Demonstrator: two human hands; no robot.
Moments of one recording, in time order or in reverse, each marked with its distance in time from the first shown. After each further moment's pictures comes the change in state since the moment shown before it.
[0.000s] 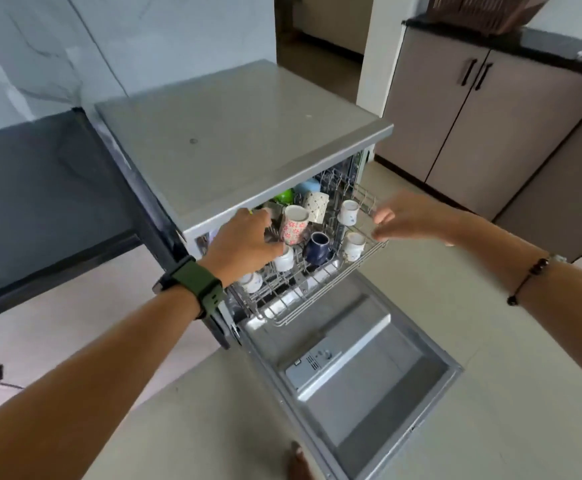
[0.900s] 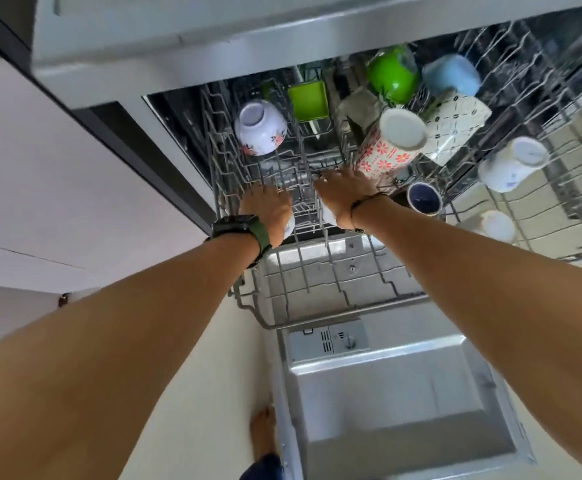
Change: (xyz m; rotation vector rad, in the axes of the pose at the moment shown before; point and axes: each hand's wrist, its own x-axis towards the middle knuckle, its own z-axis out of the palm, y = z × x) left_hand 0.209 -0.155 0.248 0.560 -0.291 -0.402; right_hand 0.359 -0.006 0.267 -0.735 -0.137 -0.663
